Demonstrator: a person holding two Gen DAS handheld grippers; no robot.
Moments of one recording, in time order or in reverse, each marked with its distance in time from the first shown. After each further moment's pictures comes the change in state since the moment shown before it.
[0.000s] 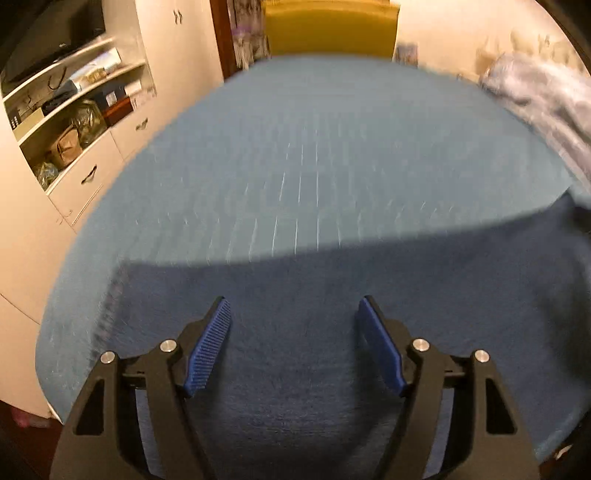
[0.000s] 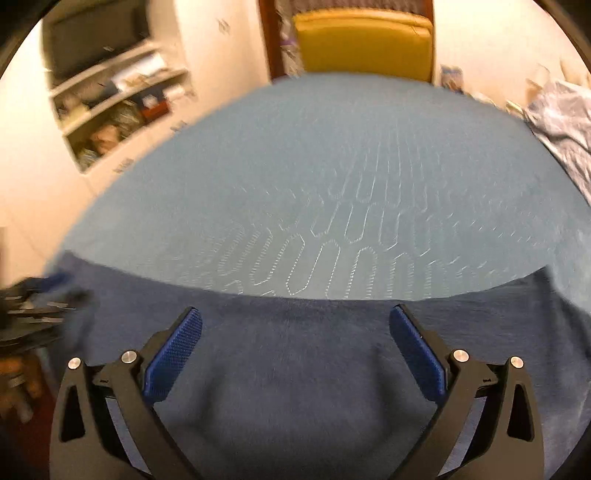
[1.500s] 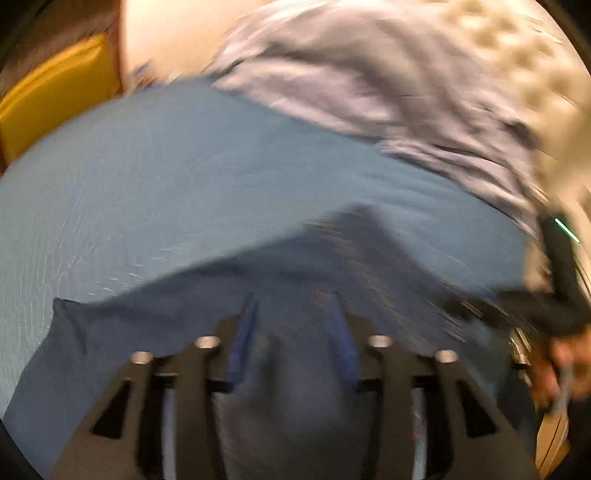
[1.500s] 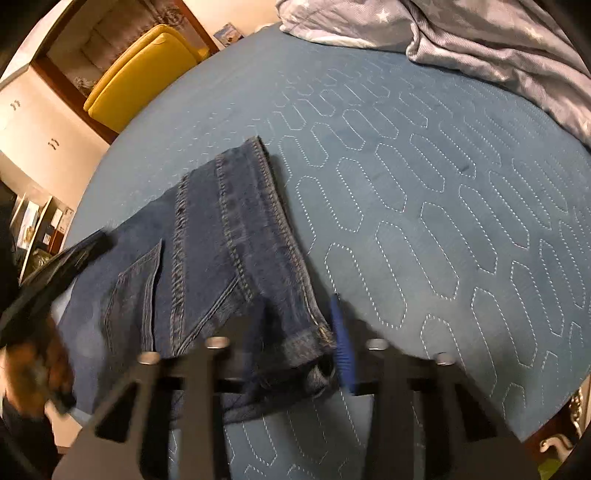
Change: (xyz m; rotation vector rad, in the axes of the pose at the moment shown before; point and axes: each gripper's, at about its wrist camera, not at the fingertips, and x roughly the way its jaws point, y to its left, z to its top) left arm -0.112 -0.623 0.019 0.570 -0.125 -0.675; right arm -0.196 -0.460 -0.204 0.684 0.118 -0.164
